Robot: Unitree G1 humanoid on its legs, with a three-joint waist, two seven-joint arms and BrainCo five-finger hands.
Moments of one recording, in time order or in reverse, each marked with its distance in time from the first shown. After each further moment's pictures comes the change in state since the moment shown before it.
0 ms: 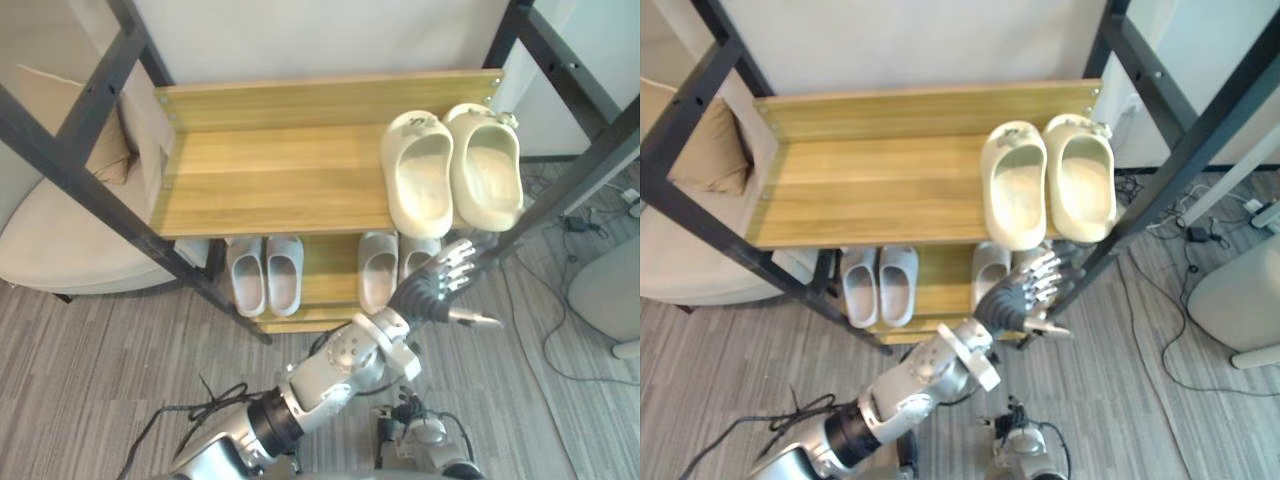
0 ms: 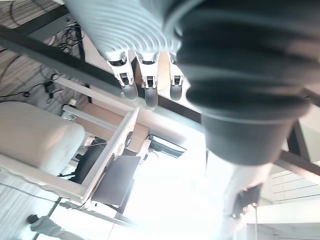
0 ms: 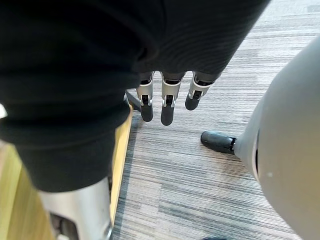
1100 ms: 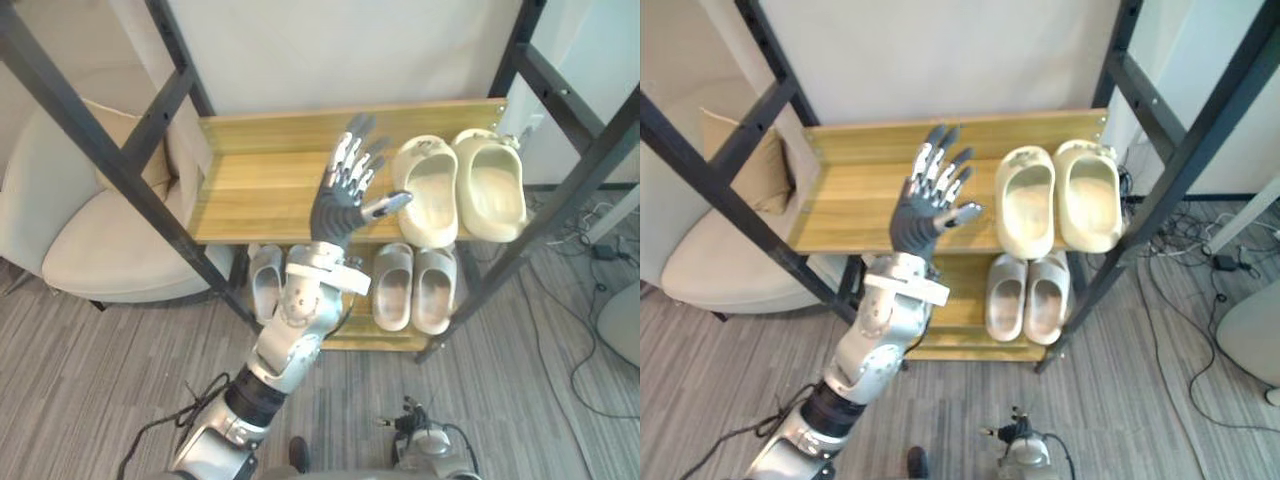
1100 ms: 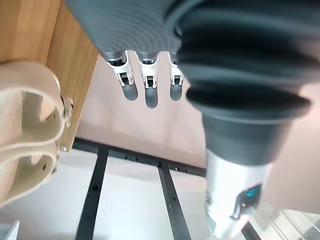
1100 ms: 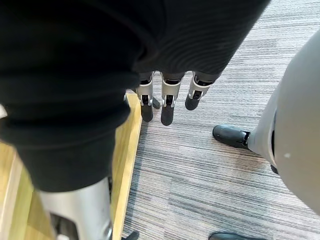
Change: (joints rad) left arm -0.041 -0.025 0.408 -0.109 0.098 -0.078 0.213; right arm 0.069 0.013 -0.046 -0.039 0.000 0.000 -0.008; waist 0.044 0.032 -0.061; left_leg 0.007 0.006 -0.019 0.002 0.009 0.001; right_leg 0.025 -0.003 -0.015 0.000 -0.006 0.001
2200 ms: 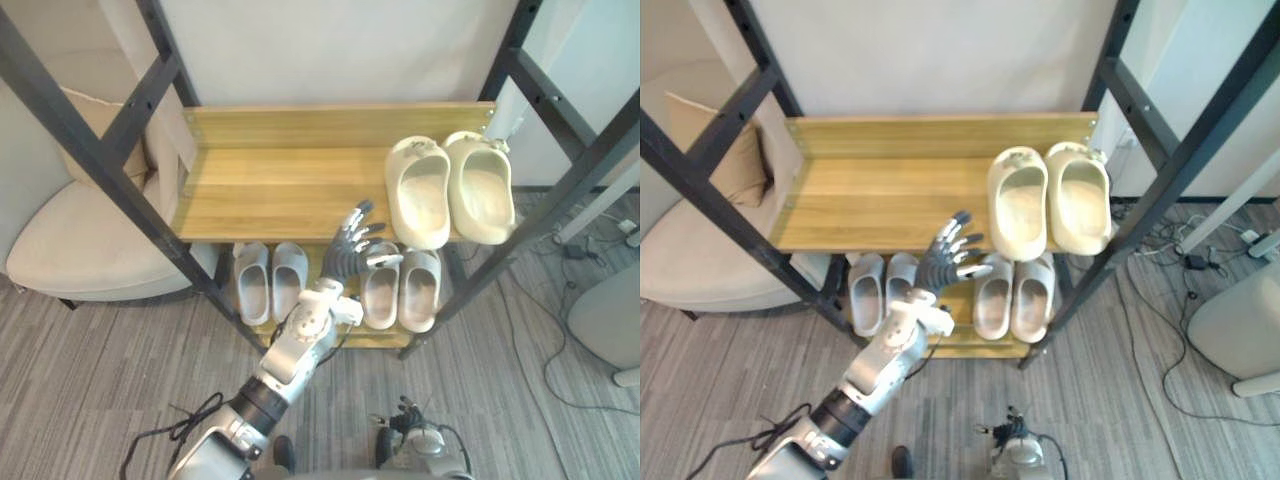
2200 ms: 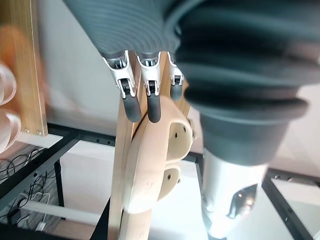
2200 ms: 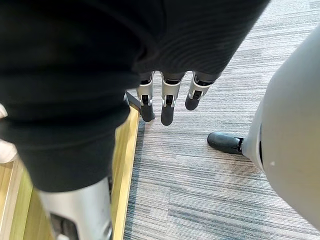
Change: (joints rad) left arm 0.025 0.013 -0.088 0.299 0.100 0.040 -0.062; right arm -0.021 0.029 -0.008 -0.003 0.001 0.018 -0.007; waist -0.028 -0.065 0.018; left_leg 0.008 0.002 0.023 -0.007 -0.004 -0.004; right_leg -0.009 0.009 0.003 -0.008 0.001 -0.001
